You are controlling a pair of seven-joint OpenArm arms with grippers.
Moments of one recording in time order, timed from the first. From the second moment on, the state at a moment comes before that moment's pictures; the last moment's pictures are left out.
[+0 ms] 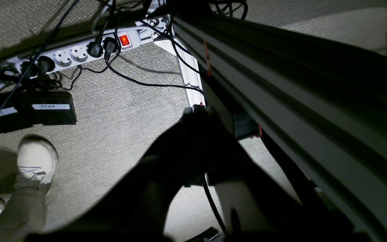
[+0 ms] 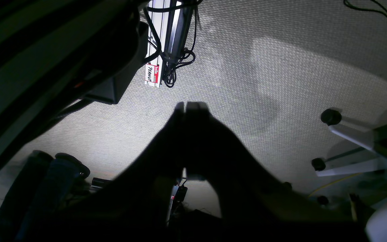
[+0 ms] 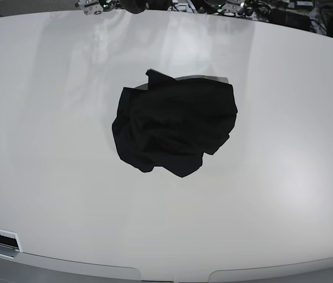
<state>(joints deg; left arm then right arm) 7.5 -2.8 20.0 18.9 -10.2 -12.0 6.6 -7.0 0.5 -11.3 23.0 0.0 12.4 -24.7</state>
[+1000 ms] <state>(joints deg) 11.1 -2.9 20.0 22.0 -7.9 -15.0 16.0 -9.6 1.1 -11.2 27.0 -5.2 17.1 -30.4</state>
